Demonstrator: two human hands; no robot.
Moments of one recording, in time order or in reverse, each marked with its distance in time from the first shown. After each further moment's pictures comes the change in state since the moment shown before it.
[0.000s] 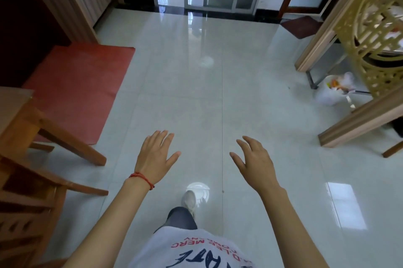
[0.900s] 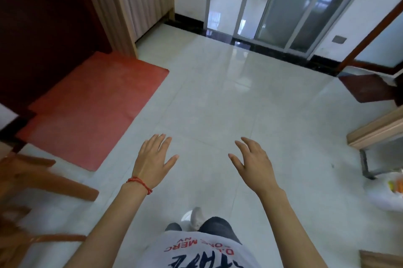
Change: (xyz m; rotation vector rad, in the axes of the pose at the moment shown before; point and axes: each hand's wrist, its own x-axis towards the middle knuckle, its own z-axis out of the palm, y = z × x) left_hand 0.349 -0.090 -0.060 -0.041 0.171 -0.304; right_hand 0.452 -0.038 -0.049 -0.051 -0.093 -0.309
